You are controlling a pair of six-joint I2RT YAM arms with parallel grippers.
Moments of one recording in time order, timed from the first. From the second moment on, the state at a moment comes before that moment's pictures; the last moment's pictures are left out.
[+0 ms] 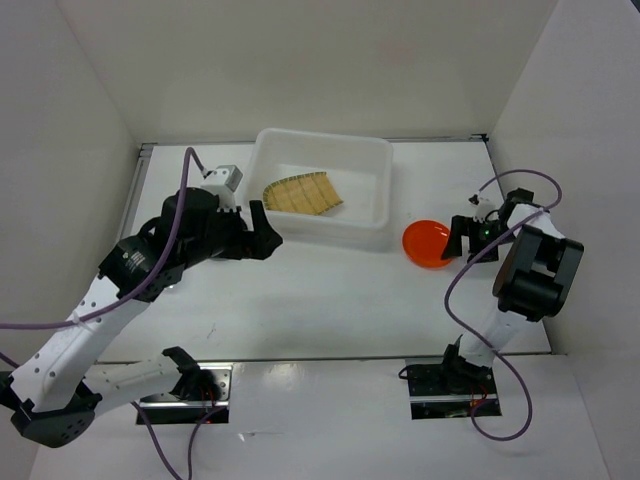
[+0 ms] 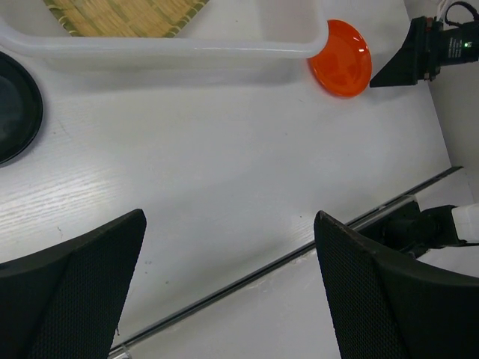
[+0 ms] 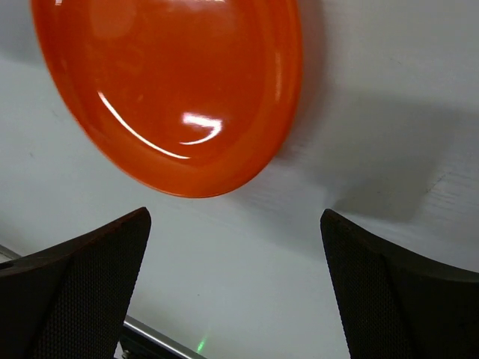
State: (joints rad) left arm -0.66 1.00 1.32 -0.84 -0.06 -0.52; right arm -0.44 1.74 1.14 -0.79 -0.51 -0.41
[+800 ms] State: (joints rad) left arm -0.66 0.98 1.28 -0.88 -0.17 -0.66; right arm -0.48 2.01 1.27 -0.79 -0.87 -0.46
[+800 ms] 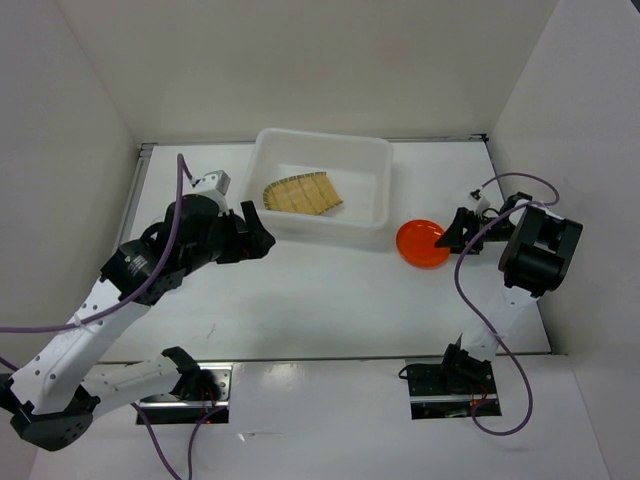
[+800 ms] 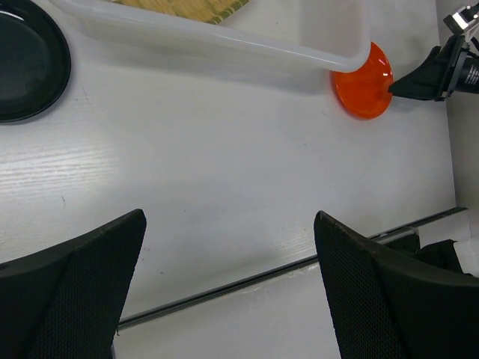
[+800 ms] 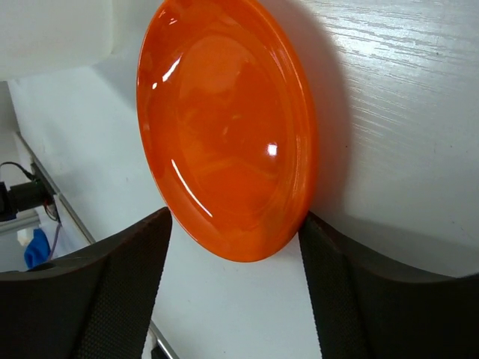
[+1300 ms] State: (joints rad) left arm -0.66 0.98 1.24 -0.87 -0.18 -0.72; right arm -0.50 2.12 1.29 -0.83 -0.93 -0.45
